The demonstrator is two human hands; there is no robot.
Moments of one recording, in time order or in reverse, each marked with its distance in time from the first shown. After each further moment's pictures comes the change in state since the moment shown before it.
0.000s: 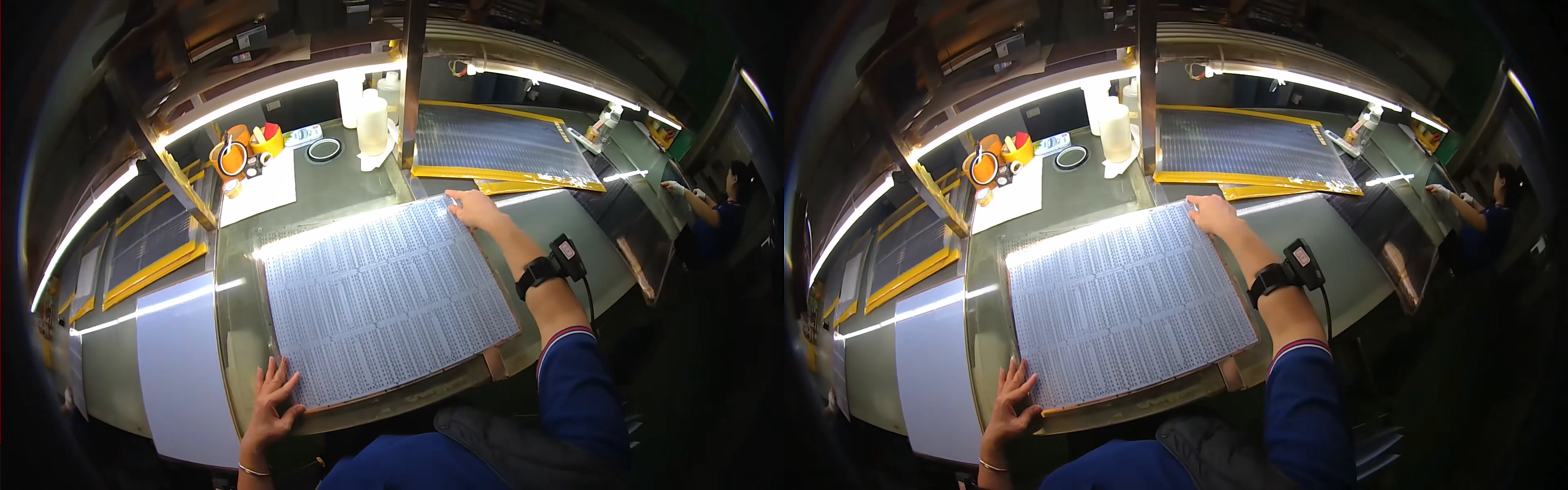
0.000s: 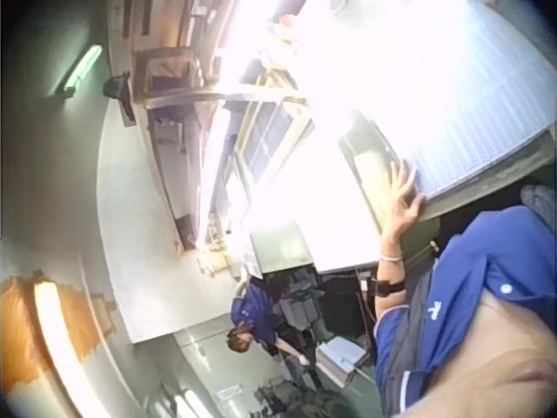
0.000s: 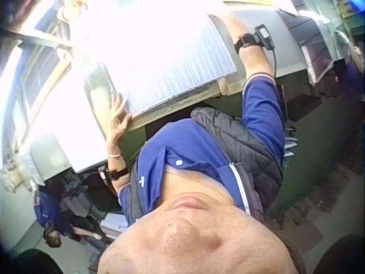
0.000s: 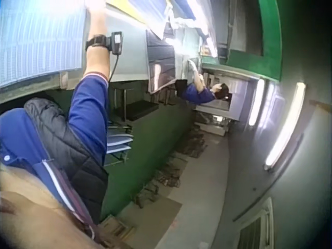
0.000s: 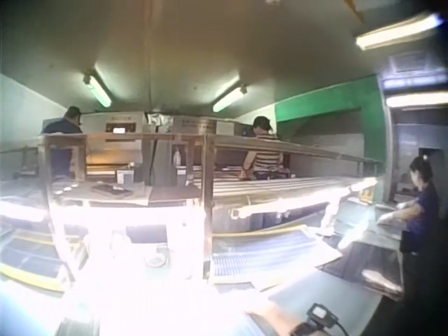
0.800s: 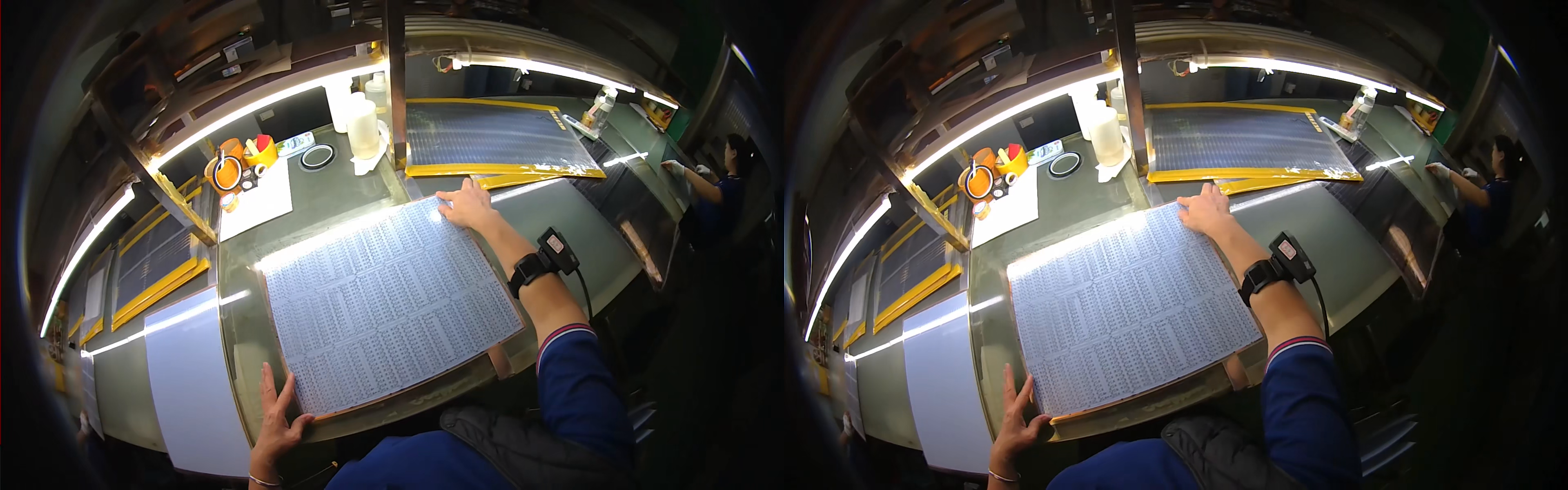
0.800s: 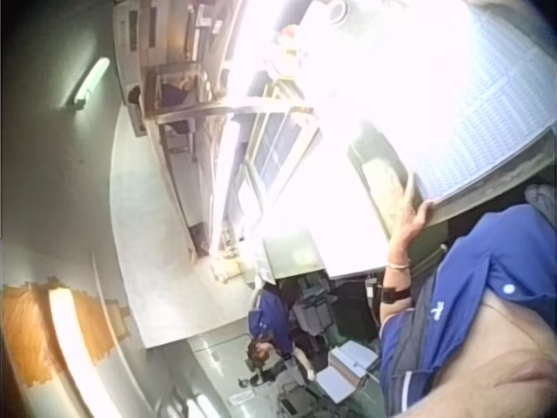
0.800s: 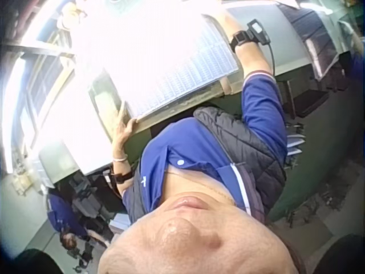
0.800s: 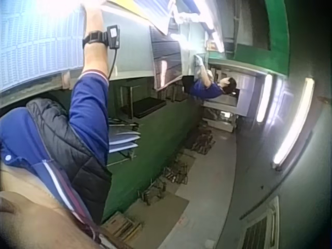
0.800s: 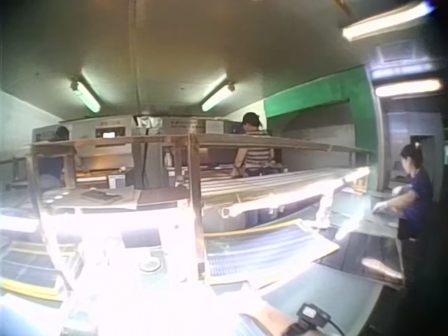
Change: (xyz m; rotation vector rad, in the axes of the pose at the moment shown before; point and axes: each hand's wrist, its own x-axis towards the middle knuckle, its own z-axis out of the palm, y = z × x) left_hand -0.003 0.009 0.003 0.100 0.051 -0.051; right_hand 0.002 -0.007 0.012 -0.238 0.110 -0.005
